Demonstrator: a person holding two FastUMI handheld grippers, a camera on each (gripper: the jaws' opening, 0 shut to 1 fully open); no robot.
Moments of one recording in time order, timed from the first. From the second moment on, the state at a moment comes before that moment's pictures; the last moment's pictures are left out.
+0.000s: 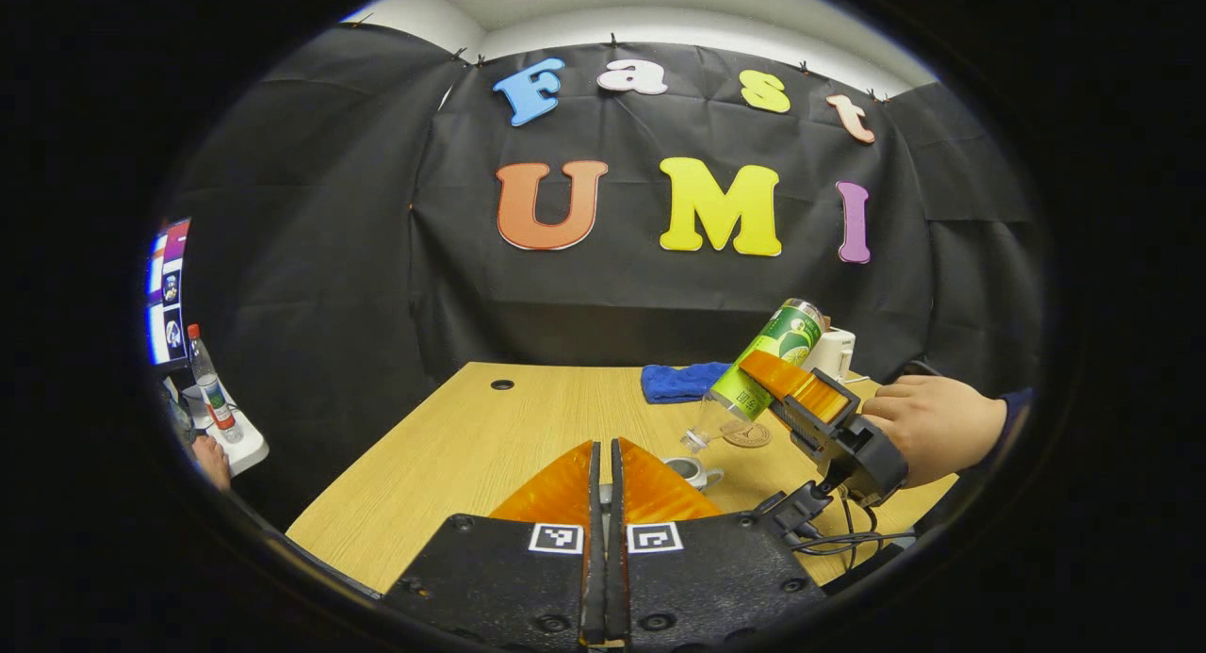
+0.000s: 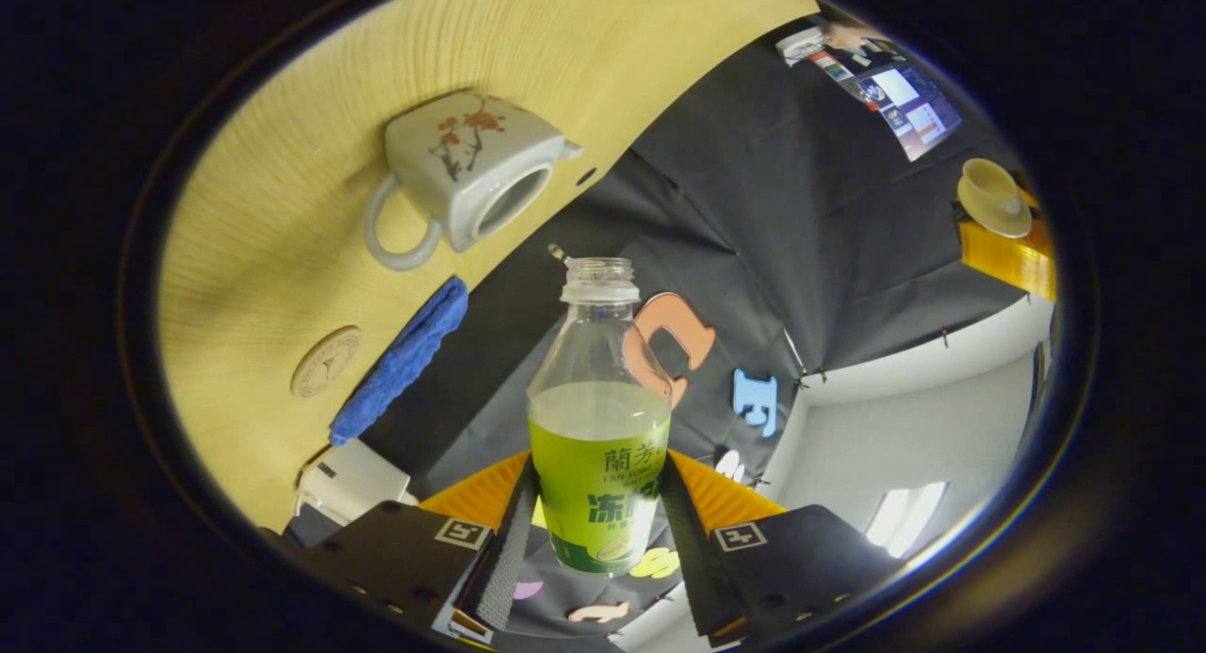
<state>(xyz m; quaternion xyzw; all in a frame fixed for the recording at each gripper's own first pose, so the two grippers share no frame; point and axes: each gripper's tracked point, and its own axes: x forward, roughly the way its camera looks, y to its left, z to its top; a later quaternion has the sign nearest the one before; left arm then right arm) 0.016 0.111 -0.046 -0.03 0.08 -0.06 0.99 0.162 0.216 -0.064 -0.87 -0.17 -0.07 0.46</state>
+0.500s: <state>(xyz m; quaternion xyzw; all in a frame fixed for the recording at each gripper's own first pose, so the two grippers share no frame) 0.017 0.109 -0.047 -0.03 0.08 -0.06 0.99 0.175 0.204 -0.087 -0.80 -0.17 -0.03 0.57</state>
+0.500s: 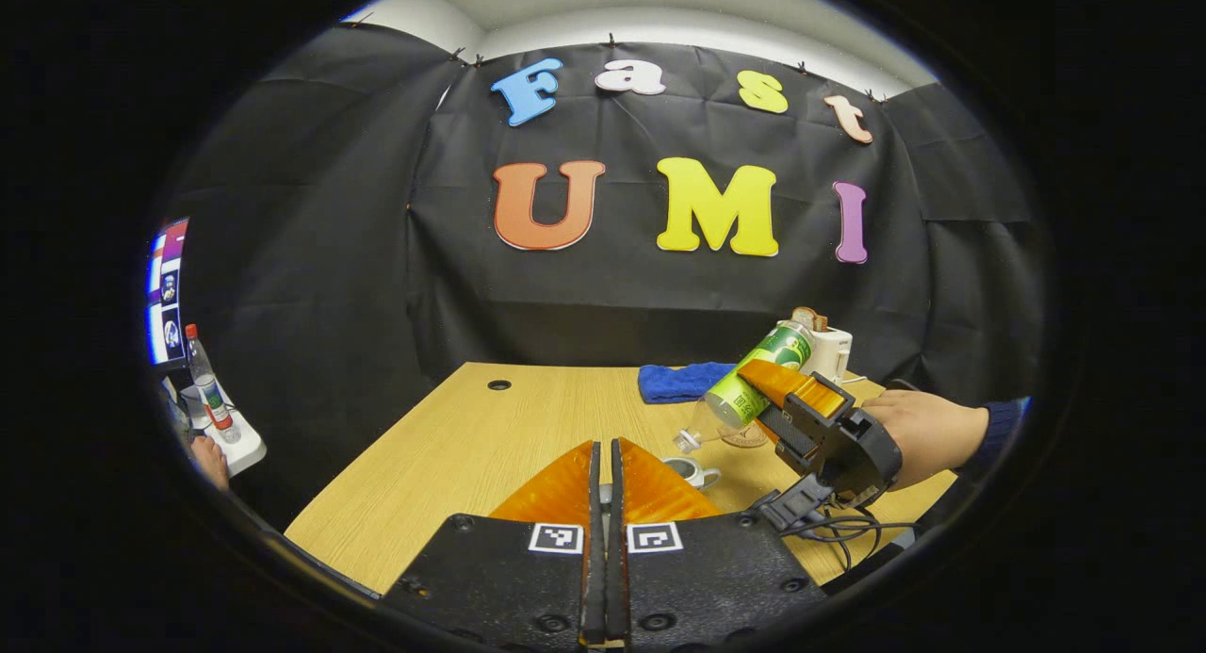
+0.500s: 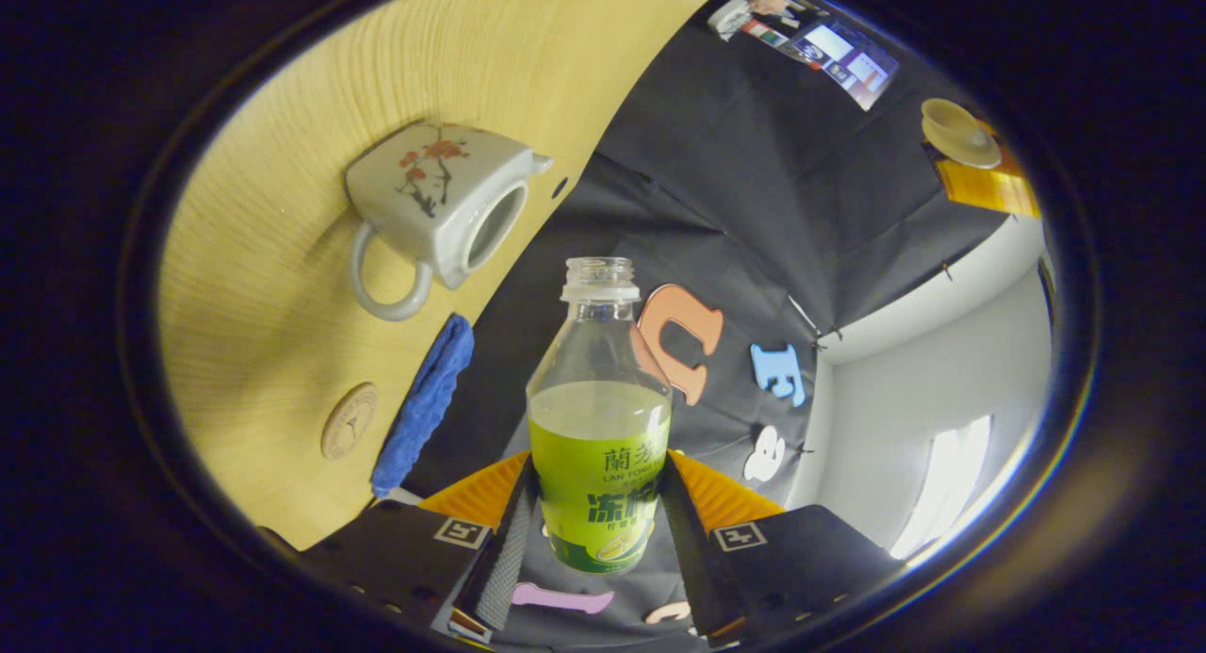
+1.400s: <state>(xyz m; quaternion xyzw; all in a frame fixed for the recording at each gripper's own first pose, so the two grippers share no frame) 0.021 0.113 -0.055 -0.03 0.09 -0.06 0.99 0.203 0.128 -0.036 -0.37 -0.11 -0.04 0.92</state>
